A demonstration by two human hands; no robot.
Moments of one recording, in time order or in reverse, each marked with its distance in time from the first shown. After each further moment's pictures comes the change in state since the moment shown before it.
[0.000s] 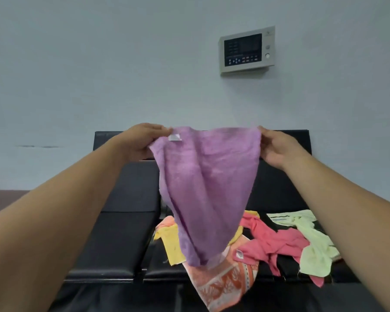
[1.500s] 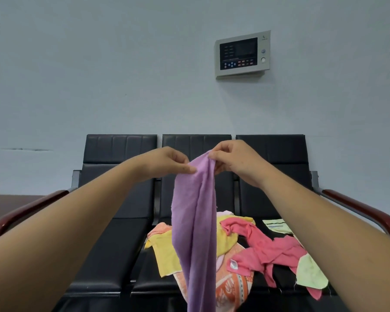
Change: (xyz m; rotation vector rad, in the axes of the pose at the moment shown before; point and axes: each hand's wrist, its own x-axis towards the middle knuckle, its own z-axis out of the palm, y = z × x) left_hand 0.018 -0.021 0.053 0.646 -0.174 0.115; right_hand -0.031 0.031 0.049 -0.899 -0.319 -0.235
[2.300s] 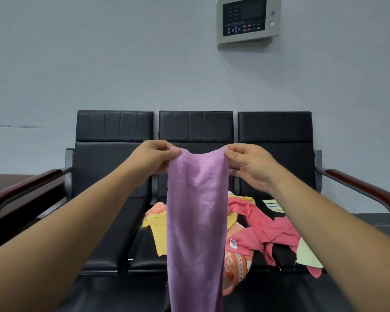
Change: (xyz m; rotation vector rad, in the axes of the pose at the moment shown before) left_hand 0.016 -0.065 0.051 -0.555 0.358 -0.096; right_hand -0.006 0.091 0.007 0.498 -0.008 0.203
